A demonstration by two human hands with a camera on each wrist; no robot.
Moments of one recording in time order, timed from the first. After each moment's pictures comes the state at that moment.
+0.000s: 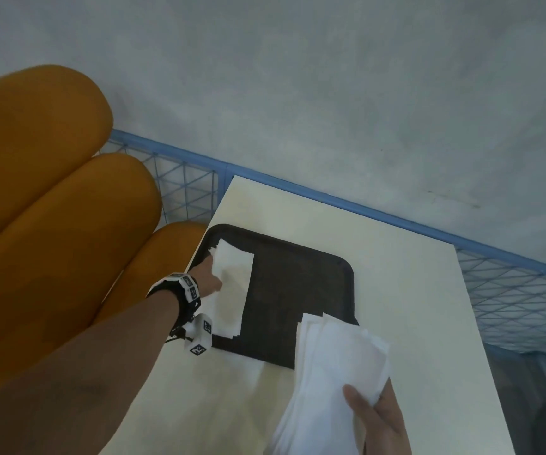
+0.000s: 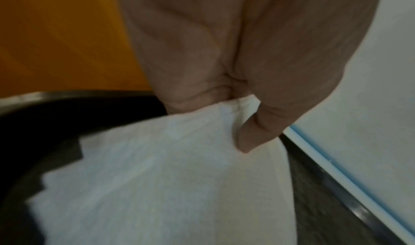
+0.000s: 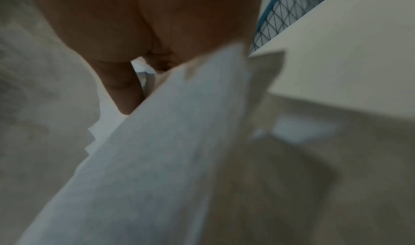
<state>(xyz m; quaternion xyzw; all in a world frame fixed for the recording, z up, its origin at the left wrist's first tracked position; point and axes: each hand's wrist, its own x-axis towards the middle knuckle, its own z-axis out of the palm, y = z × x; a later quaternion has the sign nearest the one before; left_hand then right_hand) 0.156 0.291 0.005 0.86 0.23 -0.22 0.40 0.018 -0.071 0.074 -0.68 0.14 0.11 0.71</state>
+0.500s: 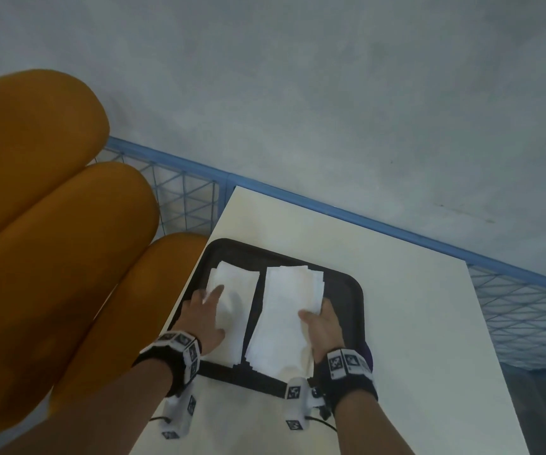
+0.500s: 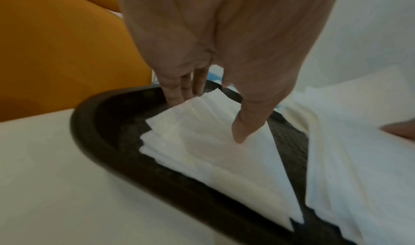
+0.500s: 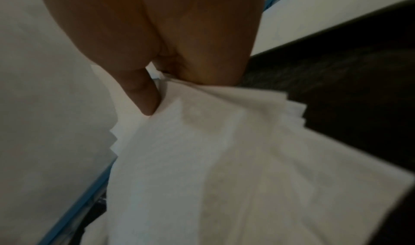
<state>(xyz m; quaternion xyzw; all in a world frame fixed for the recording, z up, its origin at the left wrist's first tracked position) 0.126 0.277 -0.042 0.94 0.17 -0.17 0.24 0.188 0.037 0.011 -0.78 0.18 0.20 0.56</state>
